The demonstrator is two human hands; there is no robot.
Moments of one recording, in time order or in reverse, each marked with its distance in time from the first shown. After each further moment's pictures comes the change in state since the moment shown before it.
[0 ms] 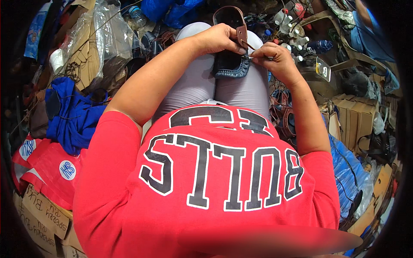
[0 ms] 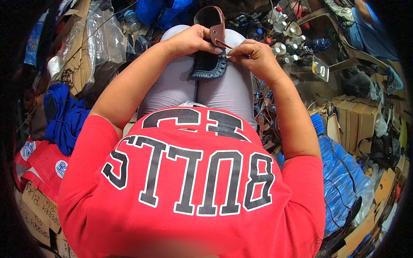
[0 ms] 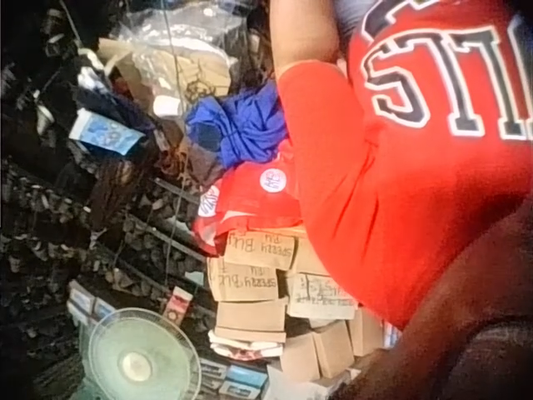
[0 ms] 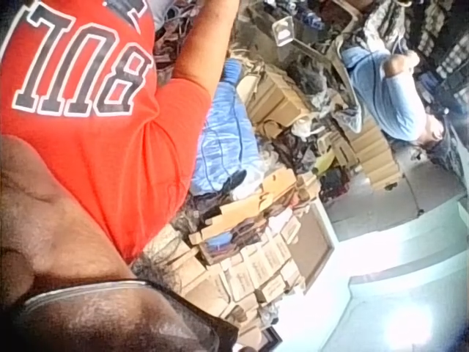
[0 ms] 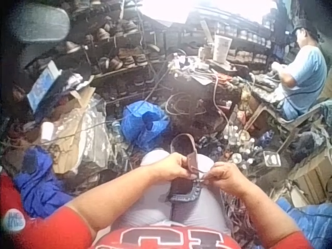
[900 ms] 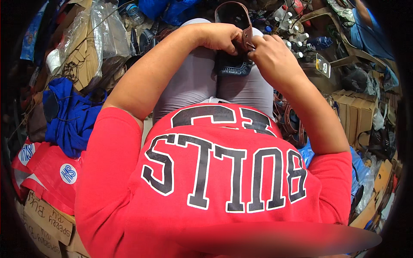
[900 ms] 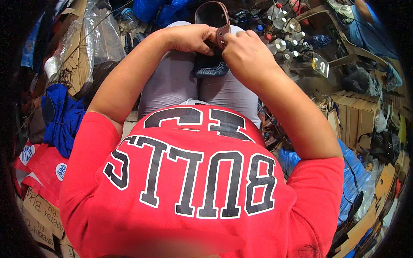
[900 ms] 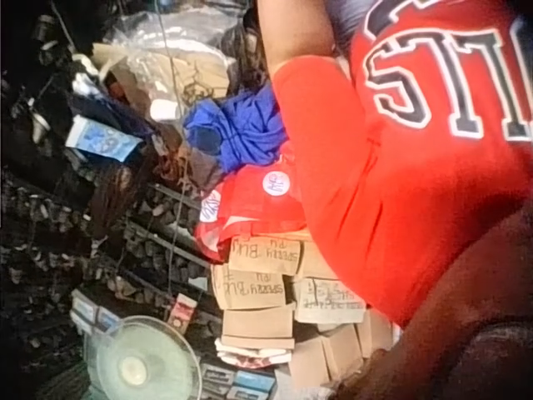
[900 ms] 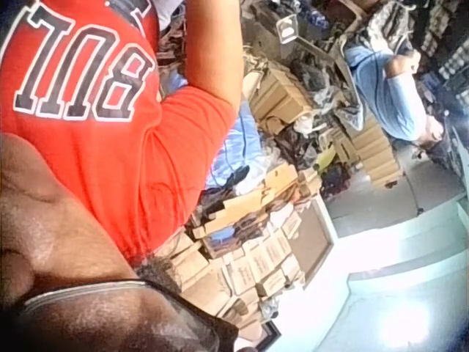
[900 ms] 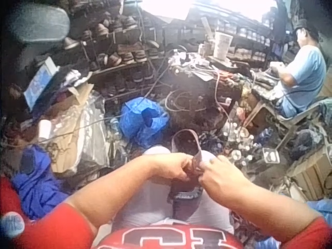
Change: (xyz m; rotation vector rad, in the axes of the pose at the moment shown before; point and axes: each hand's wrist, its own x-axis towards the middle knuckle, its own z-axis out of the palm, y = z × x) left_hand -0.001 0.011 -0.015 0.443 -0.308 0.044; right_hand 0.008 -0.077 0.011 -1.043 -0.133 -0.340
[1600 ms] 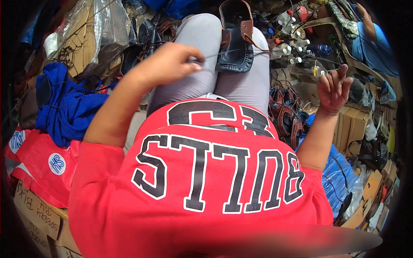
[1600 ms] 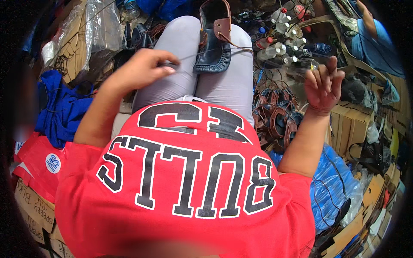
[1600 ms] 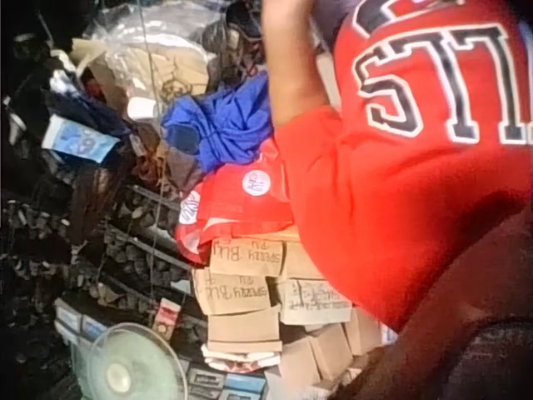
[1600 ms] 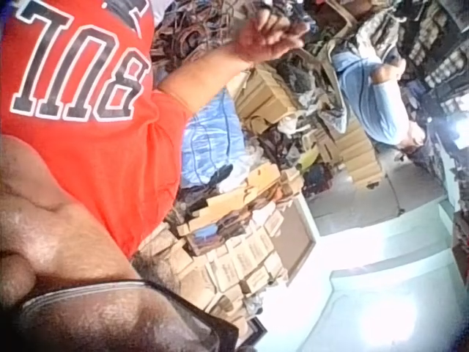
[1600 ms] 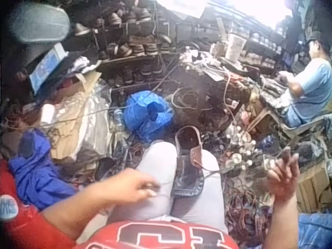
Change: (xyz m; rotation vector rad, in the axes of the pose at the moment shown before) left_hand -0.127 0.030 0.054 0.160 0.487 -0.269; right_hand -0.122 0.100 0.025 2.521 0.586 -0.052
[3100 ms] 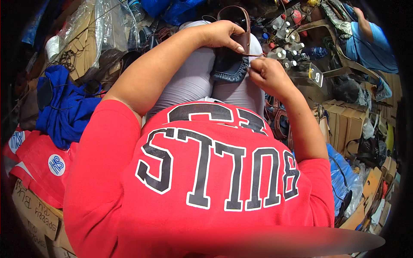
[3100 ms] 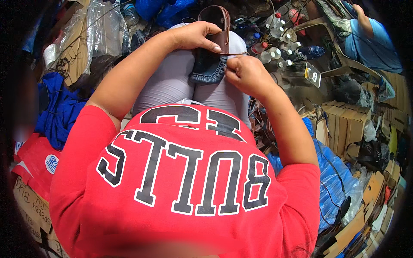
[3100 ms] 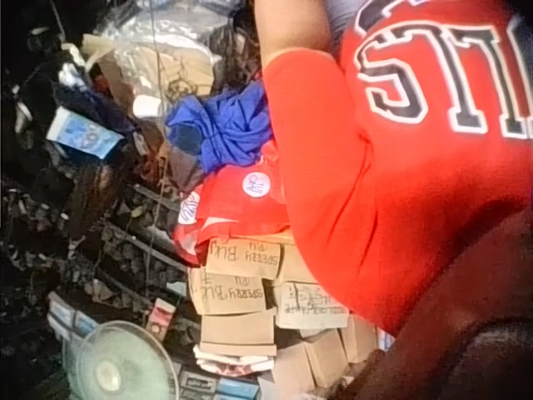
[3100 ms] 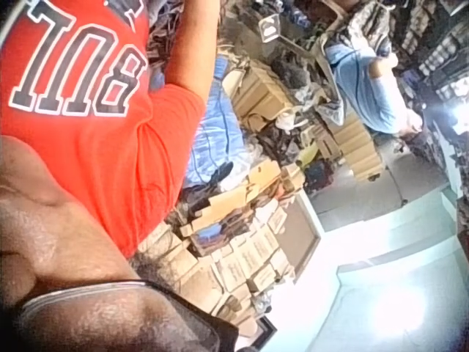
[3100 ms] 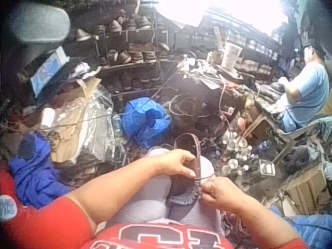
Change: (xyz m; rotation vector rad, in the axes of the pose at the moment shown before) left_hand 0.144 0.006 0.018 -0.143 -0.218 0.216; right_hand 0.051 0.111 0.050 -1.881 -0.243 0.353
